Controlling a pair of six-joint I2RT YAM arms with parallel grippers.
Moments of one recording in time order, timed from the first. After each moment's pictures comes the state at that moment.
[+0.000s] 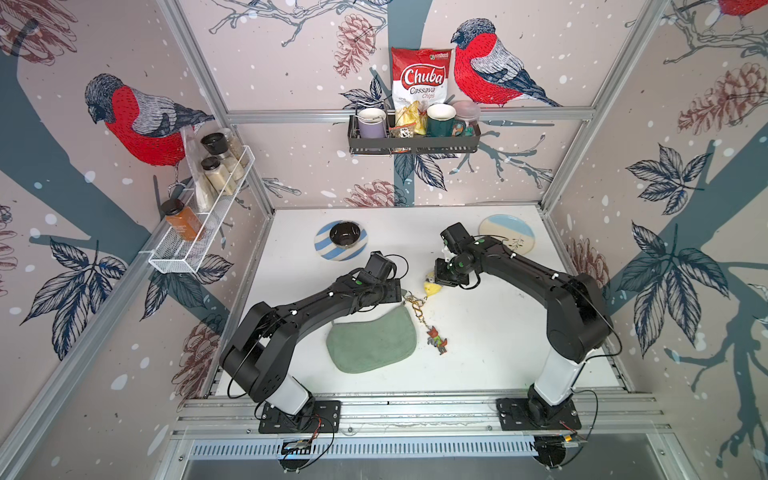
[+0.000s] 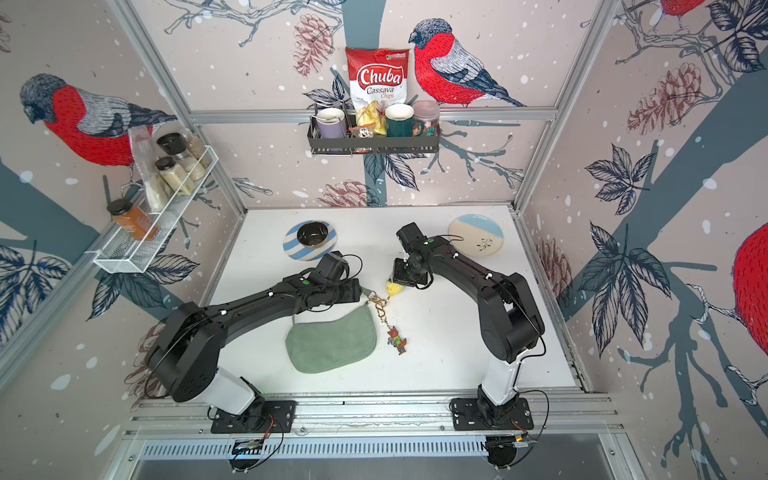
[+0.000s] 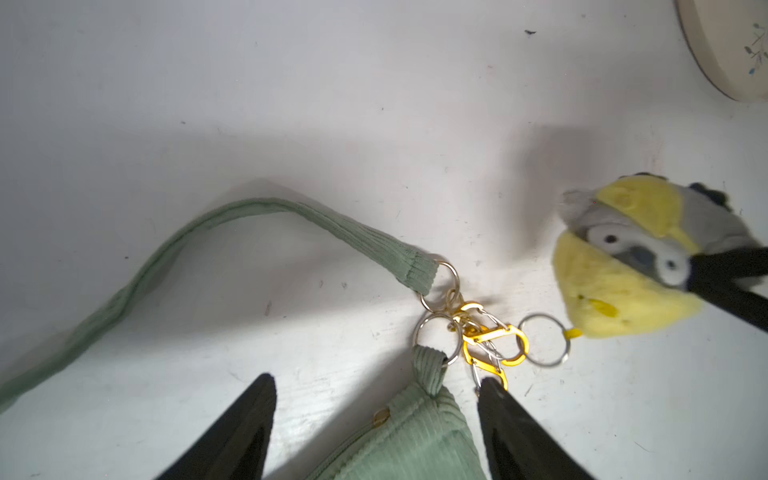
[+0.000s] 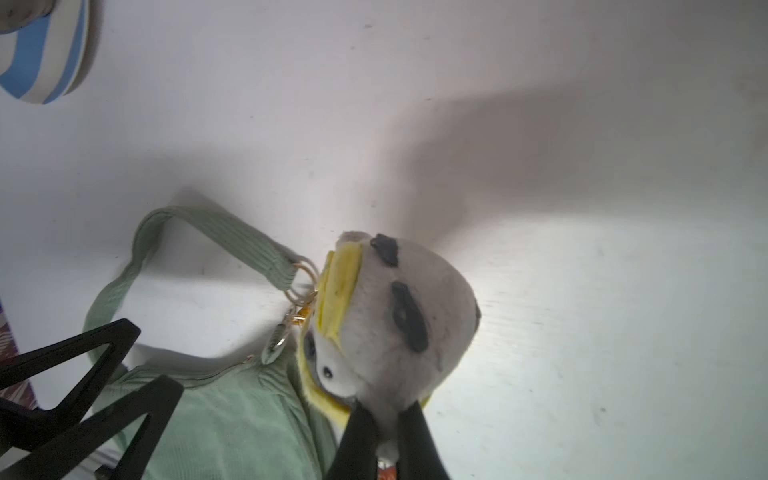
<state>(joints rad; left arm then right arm) -0.64 1.58 0.95 -0.34 -0.03 -0.63 0.57 1.79 1.36 -0.80 -0.17 0.54</state>
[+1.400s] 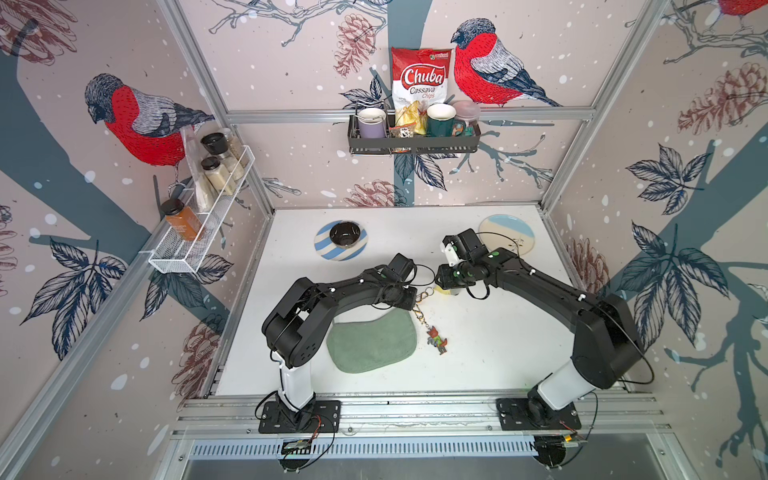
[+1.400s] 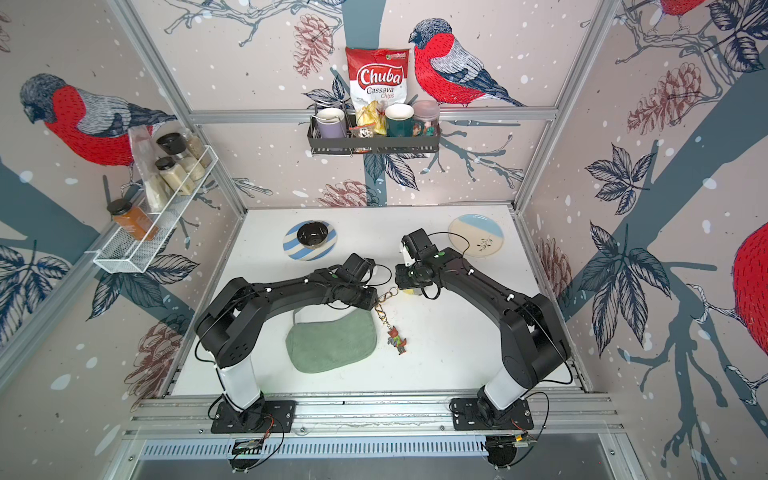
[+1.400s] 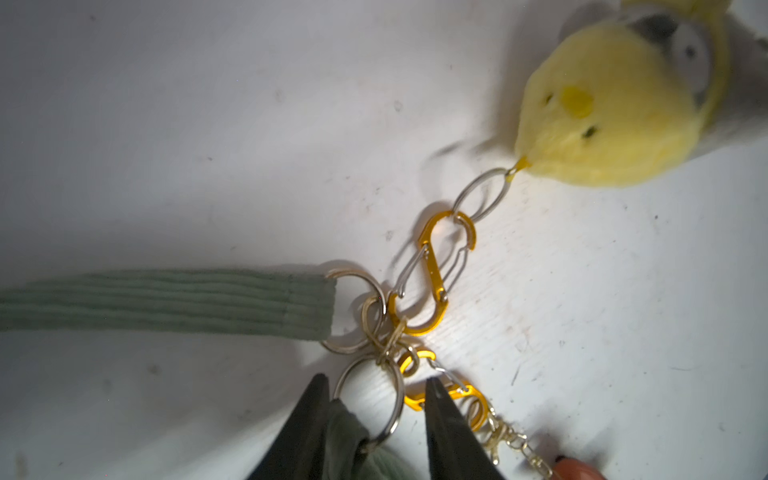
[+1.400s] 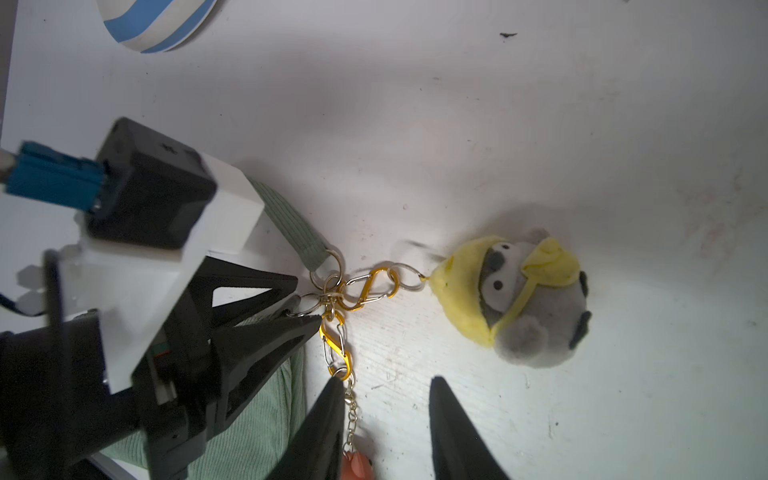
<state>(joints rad) -0.71 1.85 1.13 -0.39 0.16 -0.36 0.59 1.60 1.19 -0.63 -0.16 0.35</state>
